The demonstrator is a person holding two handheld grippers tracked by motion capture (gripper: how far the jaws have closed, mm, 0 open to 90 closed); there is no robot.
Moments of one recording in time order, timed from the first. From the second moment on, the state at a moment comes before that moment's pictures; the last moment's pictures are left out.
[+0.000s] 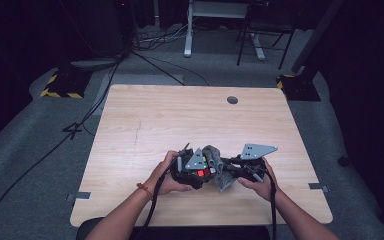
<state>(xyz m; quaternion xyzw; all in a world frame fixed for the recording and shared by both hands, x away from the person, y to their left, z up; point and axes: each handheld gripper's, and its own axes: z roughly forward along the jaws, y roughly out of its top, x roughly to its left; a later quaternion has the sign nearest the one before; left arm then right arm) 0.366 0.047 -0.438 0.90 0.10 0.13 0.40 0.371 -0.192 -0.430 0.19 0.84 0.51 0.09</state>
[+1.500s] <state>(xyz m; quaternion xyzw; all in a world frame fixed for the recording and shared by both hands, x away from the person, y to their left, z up) 0.364 0.051 -0.430 0.89 0.10 0.12 0.43 0.373 -0.185 -0.438 0.18 0.87 0.45 0.11</state>
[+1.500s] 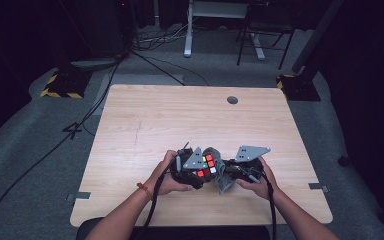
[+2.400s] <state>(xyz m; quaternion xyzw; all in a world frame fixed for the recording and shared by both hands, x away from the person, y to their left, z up) 0.363 0.048 -0.432 0.90 0.09 0.12 0.42 0.365 -0.187 -0.427 0.17 0.85 0.47 0.12</state>
